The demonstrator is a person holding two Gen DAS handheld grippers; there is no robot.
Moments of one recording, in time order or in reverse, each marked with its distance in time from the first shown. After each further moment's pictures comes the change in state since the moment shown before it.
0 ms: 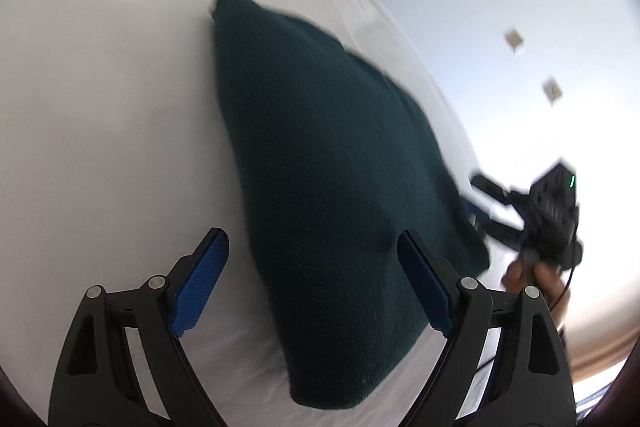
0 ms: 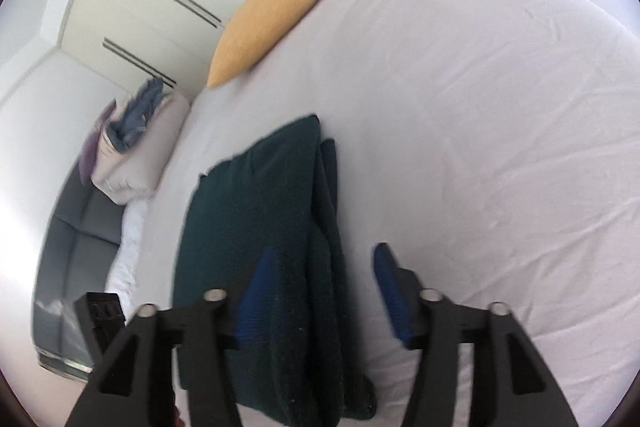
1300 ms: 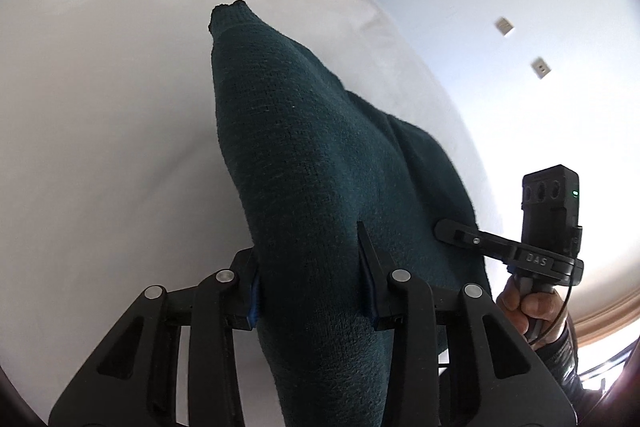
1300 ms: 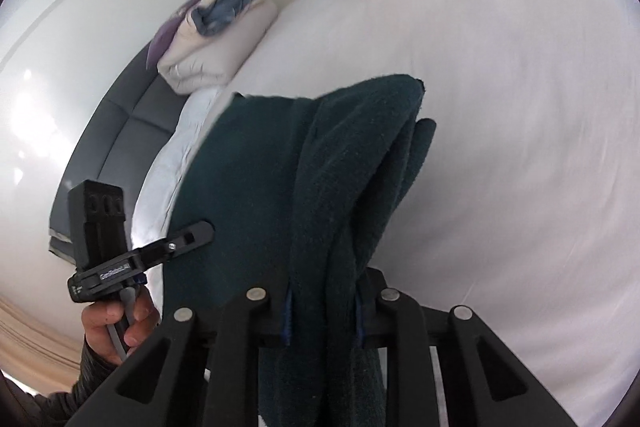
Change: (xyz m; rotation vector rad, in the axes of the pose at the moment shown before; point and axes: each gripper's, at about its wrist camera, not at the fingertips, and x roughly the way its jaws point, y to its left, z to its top) left arm -0.199 0.011 -0.156 0.059 0.025 0.100; right arm -0.011 0.141 -0.215 -0.227 0.262 0.108
